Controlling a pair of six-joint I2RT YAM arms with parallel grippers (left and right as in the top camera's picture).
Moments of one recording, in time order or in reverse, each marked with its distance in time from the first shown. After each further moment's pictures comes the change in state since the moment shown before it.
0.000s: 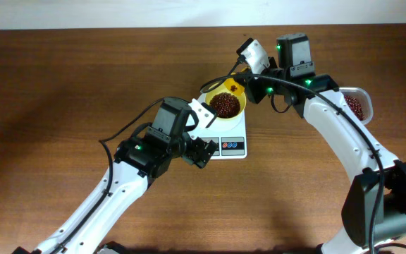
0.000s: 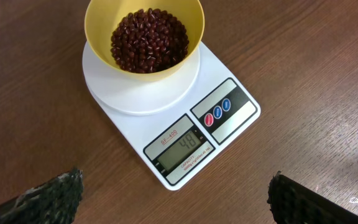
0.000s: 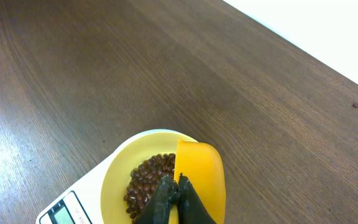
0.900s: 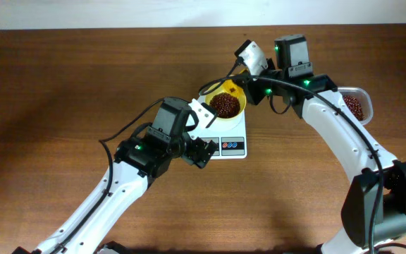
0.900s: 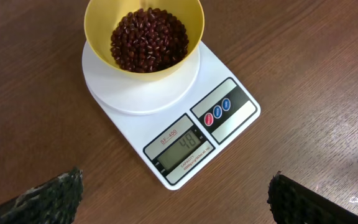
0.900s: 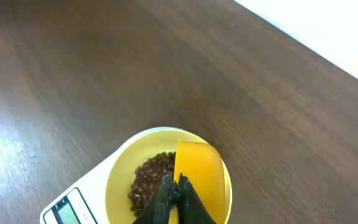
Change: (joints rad) left arm 0.000 0.000 0.000 -0.001 0.000 0.000; right arm 0.008 0.000 0.000 -0.014 -0.003 -0.013
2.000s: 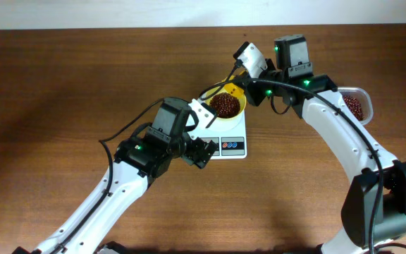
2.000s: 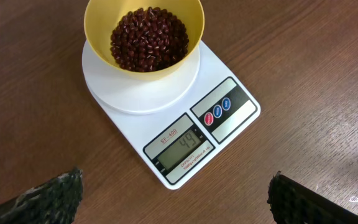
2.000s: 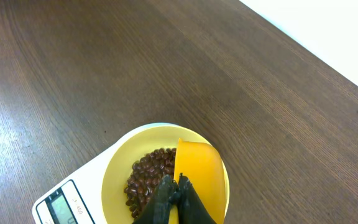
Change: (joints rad) left arm 0.000 0.000 0.000 -0.002 0.000 0.000; right arm 0.001 0.000 0.000 -0.012 0.002 -0.058
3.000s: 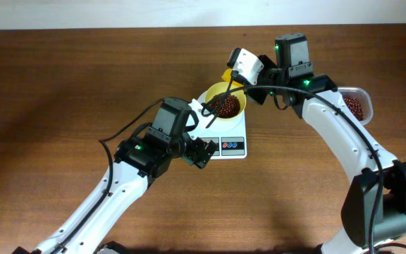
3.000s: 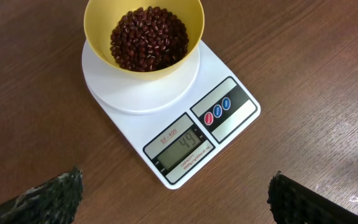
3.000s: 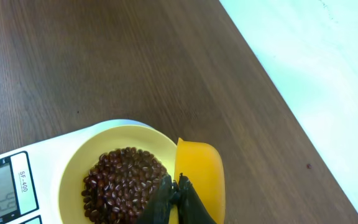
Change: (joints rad) left arm 0.000 0.000 0.000 0.000 0.000 0.000; right arm 0.000 0.000 0.000 0.040 0.000 -0.344
